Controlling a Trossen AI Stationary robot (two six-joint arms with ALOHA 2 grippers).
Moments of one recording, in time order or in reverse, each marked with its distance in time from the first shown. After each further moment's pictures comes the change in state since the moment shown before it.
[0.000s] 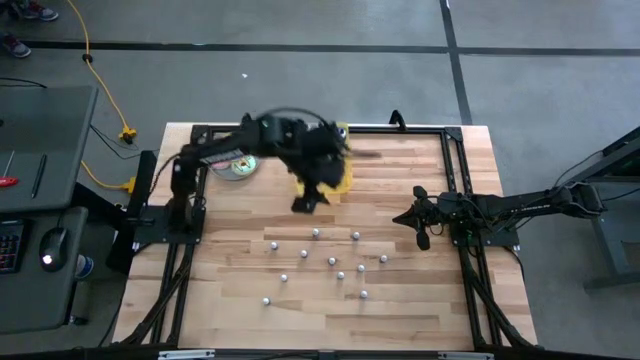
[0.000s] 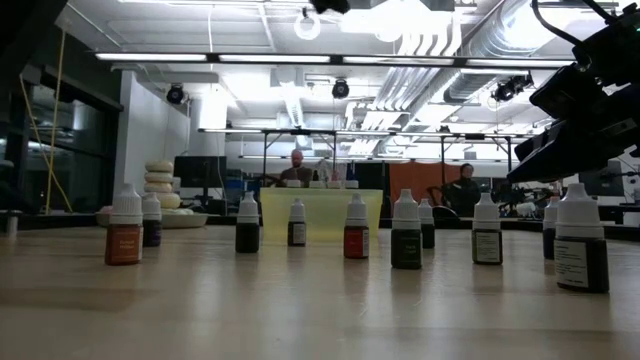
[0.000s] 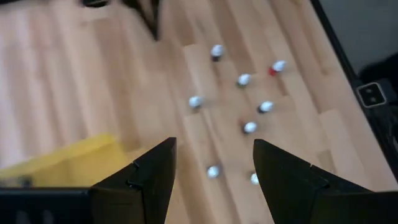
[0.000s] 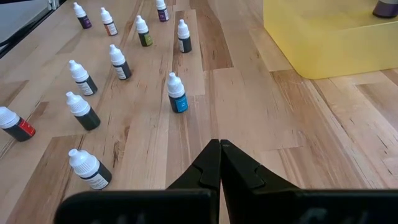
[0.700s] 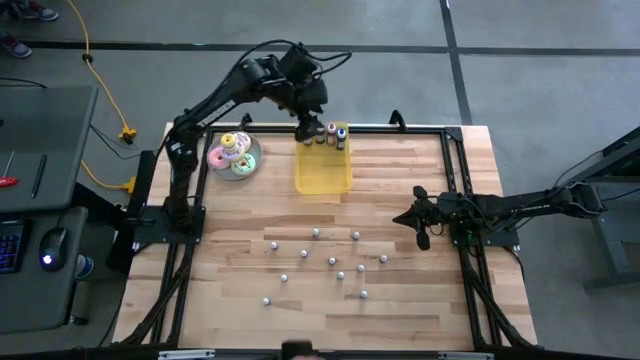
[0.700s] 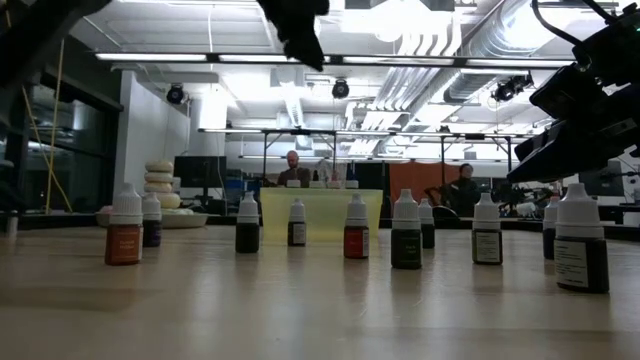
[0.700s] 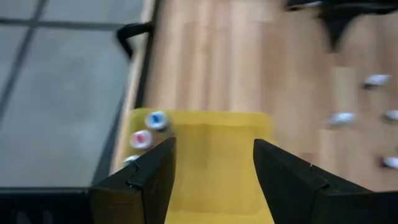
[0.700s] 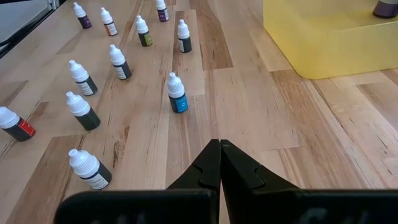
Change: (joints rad) left arm 0.434 -0.014 0.002 0.108 -0.015 0.058; right arm 0.000 0.000 0.000 0.000 0.000 0.000
